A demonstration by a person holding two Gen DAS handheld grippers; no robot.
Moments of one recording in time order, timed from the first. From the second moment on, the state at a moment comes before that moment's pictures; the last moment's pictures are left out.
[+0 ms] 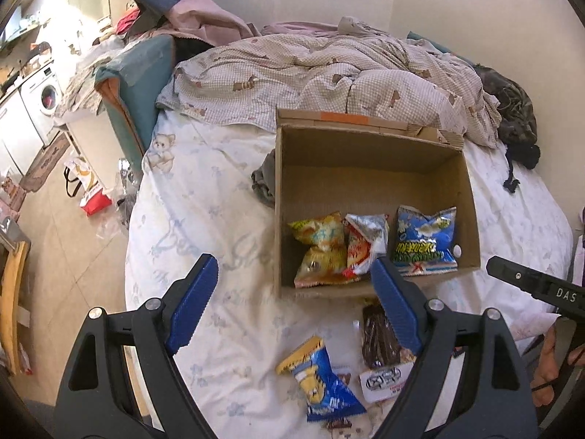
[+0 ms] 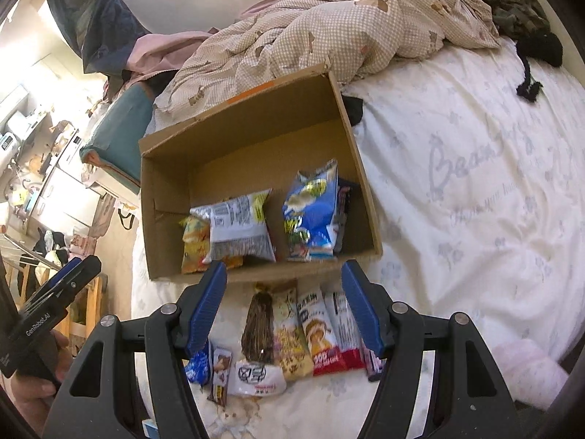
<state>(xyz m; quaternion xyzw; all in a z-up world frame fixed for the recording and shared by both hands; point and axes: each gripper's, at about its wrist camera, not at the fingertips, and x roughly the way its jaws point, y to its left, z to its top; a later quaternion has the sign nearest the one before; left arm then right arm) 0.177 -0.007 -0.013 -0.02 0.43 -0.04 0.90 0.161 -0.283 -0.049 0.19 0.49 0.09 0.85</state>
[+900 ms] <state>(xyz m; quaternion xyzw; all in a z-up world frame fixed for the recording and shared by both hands) 0.158 -0.003 -0.109 -0.10 0.61 -0.01 0.79 0.127 -0.279 -0.066 0.22 0.53 0.08 0.82</state>
